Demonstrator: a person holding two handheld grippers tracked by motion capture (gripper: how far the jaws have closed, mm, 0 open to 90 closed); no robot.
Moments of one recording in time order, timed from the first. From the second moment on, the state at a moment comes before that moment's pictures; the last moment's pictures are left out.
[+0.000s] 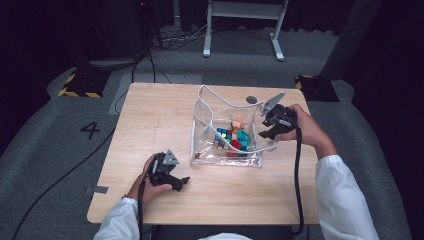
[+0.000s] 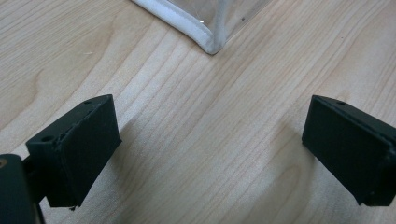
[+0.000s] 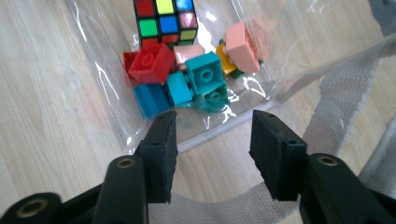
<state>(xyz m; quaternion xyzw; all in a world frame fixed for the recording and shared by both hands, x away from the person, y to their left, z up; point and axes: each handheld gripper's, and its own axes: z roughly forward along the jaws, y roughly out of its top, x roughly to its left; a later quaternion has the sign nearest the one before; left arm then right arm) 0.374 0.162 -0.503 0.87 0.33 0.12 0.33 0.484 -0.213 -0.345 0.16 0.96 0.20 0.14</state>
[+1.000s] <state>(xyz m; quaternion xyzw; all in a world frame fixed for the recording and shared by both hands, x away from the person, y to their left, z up) 0.374 0.162 -0.503 0.87 0.33 0.12 0.33 0.442 -0.249 -0.327 0.24 0.85 0.40 0.24</state>
